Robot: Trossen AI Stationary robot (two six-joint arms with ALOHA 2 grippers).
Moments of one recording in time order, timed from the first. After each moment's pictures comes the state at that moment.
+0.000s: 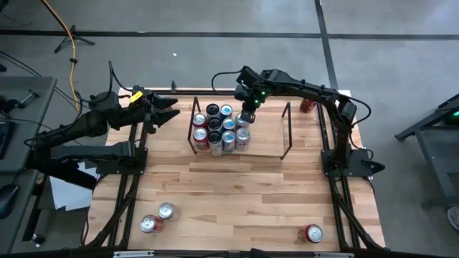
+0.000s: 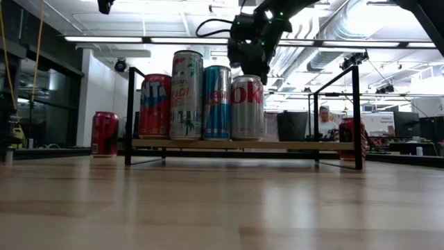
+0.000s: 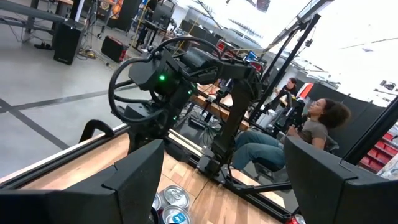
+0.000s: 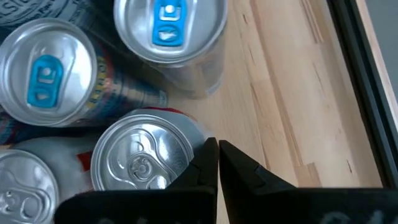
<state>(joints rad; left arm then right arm) 0.27 0.61 0.84 -0.19 -0.01 -0.48 -0.47 1.93 1.78 -1.00 -0.19 -0.19</state>
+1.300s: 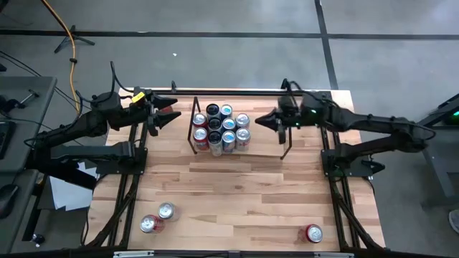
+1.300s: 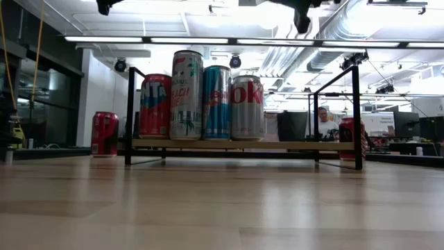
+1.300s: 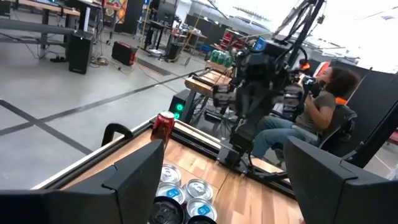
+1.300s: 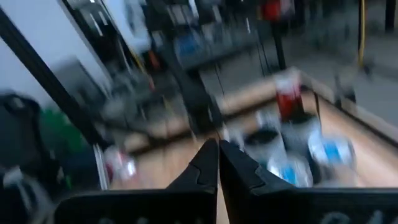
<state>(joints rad) 0.27 0.61 0.84 -0.23 -0.03 -0.34 -0.21 1.06 0.91 0.00 -0.19 0.34</state>
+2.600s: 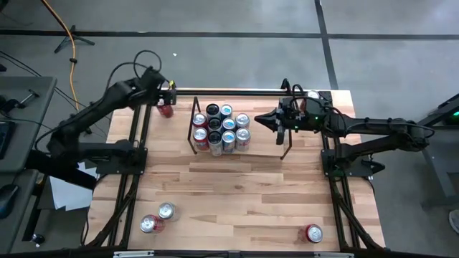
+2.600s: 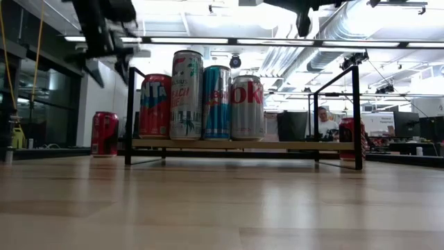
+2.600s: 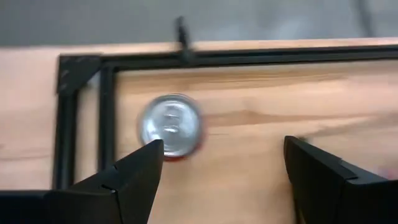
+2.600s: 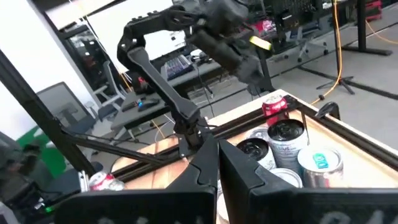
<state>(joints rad) 0.81 1.10 1.04 -0.97 -0.31 -0.62 -0.16 1.05 0.82 0.17 -0.05 0.36</state>
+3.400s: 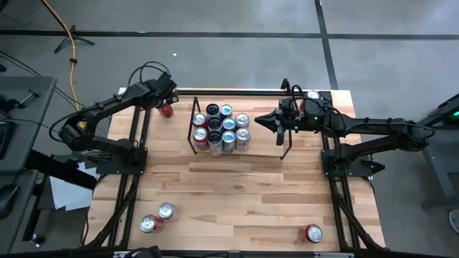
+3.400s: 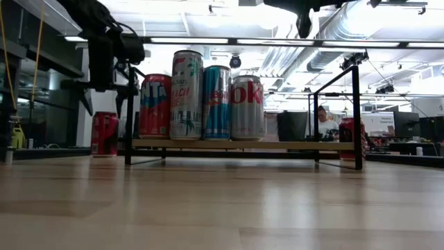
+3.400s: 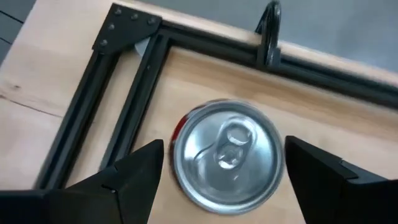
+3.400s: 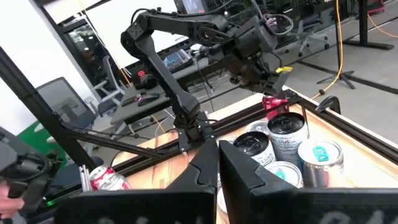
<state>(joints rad) 0.87 1.30 0.89 -0.82 -0.47 -0.93 -0.16 1.05 0.82 0.15 -0.06 0.36</state>
